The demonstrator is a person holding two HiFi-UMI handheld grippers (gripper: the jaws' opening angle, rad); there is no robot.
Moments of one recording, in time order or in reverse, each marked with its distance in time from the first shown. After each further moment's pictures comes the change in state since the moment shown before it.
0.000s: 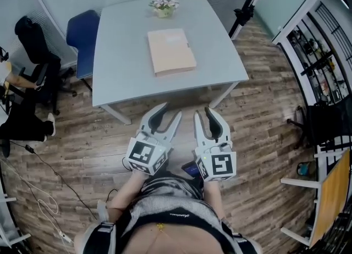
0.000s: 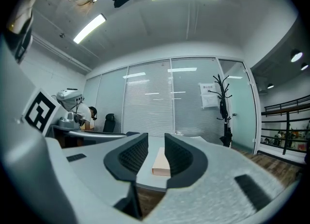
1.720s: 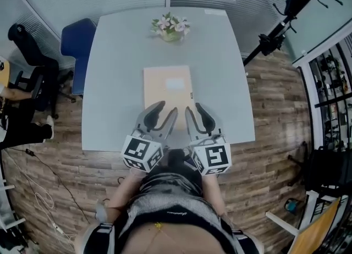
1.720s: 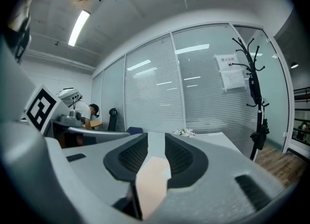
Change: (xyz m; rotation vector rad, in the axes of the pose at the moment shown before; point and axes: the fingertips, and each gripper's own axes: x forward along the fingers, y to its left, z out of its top) left arm 0.301 0.224 0.015 -0.100 0.065 0.184; right arm 0.360 -0.156 -0.031 0.055 0.117 0.237
